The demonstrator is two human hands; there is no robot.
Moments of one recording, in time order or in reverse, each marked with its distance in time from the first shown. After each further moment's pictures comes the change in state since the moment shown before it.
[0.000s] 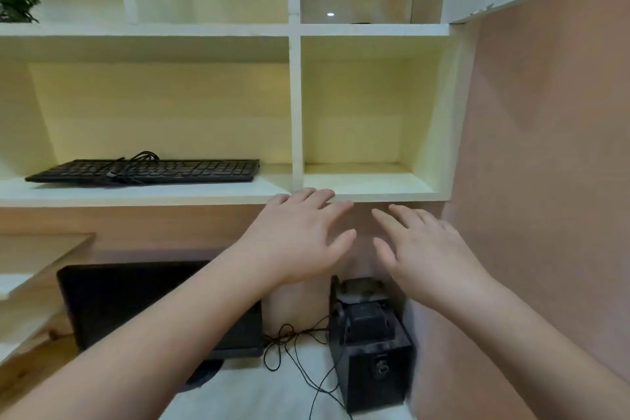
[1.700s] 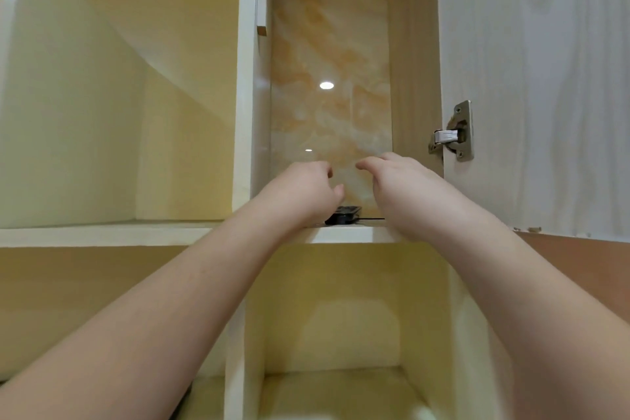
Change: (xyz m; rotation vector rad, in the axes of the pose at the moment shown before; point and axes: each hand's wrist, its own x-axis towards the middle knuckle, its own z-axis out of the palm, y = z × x) left_hand 0.305 -0.068 -0.167 -0.192 0.375 -0.180; right_hand 0.301 0.062 -0.183 -0.020 0.409 -0.019
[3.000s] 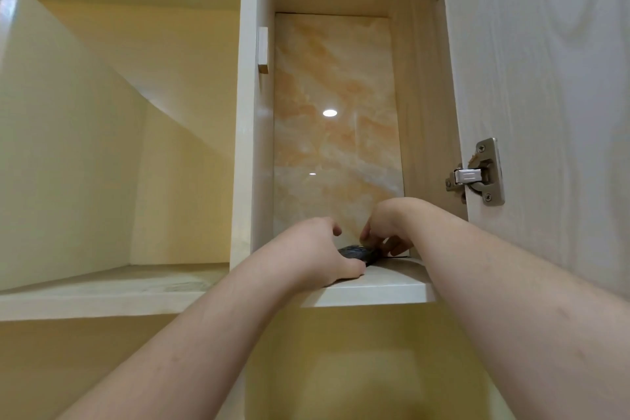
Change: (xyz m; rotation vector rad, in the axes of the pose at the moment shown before) left_hand -0.003 -0.007 -0.001 -0.164 -0.219 -0.048; right_hand 0.121 0.027 0.053 0.204 -0.645 0.360
